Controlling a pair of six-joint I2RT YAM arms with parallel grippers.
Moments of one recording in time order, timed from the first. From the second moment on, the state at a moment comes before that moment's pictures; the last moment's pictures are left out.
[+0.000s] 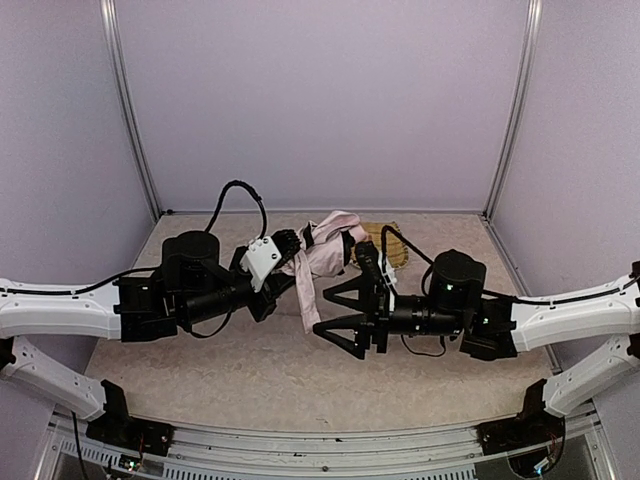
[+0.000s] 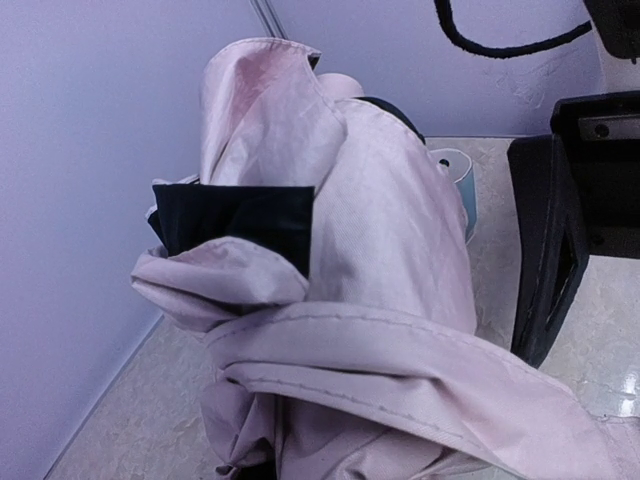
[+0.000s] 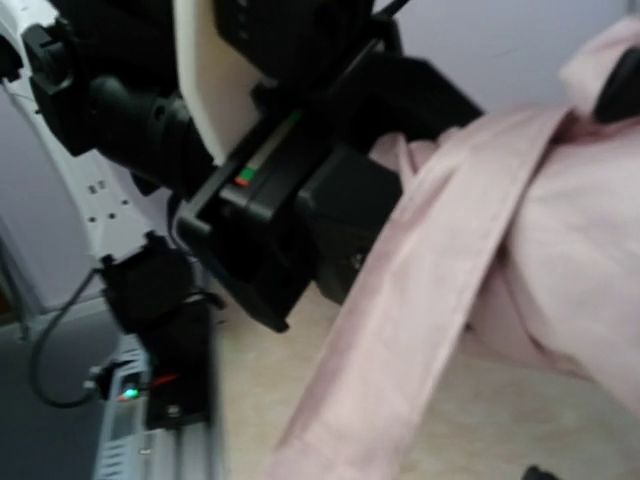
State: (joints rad) left arm -1.08 1.23 0.82 0.19 -0.19 0.35; right arm 1.11 1.29 0.68 0.56 -0.29 0.20
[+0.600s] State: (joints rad) left arm -1.10 1.23 0.82 0.19 -0.22 0.36; right arm 1.06 1.42 0.75 0.62 -0.44 0.35
